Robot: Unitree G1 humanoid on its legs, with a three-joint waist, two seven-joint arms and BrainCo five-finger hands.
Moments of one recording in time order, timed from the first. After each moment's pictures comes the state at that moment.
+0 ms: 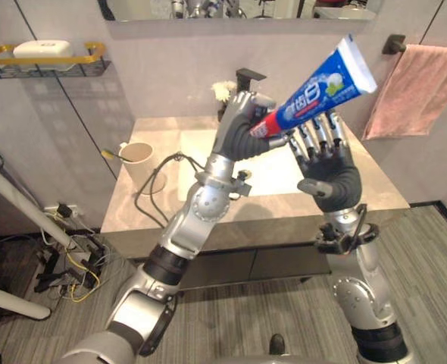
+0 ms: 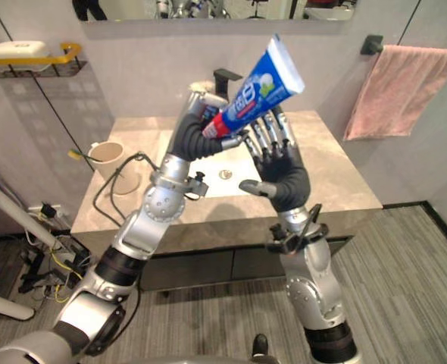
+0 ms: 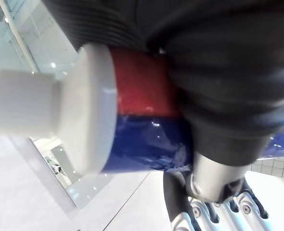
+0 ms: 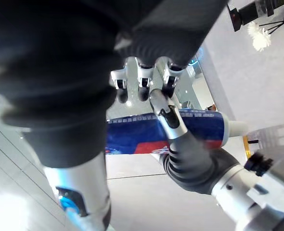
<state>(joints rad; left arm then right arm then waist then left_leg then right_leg) -0.61 0.14 -0.34 -0.01 0.41 -0.18 0.26 -0.11 -0.20 0.16 -0.45 0.69 -0.18 0.18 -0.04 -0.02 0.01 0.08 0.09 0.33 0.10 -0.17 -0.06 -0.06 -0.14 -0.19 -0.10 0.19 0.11</state>
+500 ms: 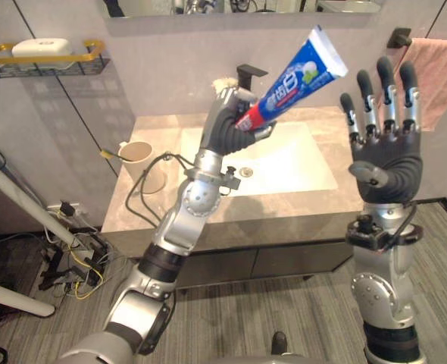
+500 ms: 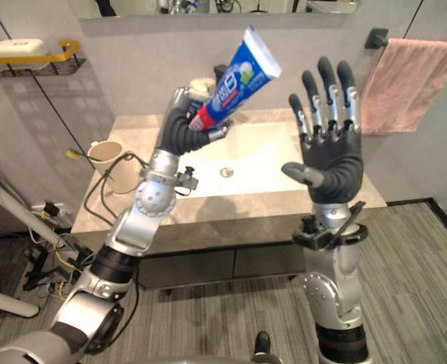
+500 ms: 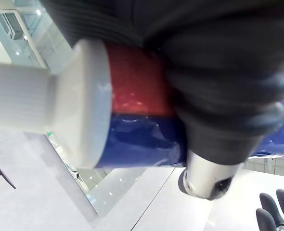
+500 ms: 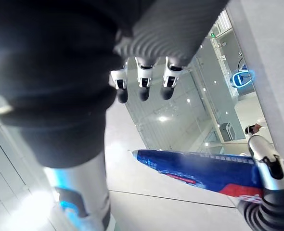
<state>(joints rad) -0.60 0.14 -0.28 0.00 0.41 -0.16 0.24 -0.13 -0.20 0.01 -0.54 0.65 -0.26 0.11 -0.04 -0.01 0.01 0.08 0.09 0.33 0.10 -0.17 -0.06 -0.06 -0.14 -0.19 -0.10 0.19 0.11</state>
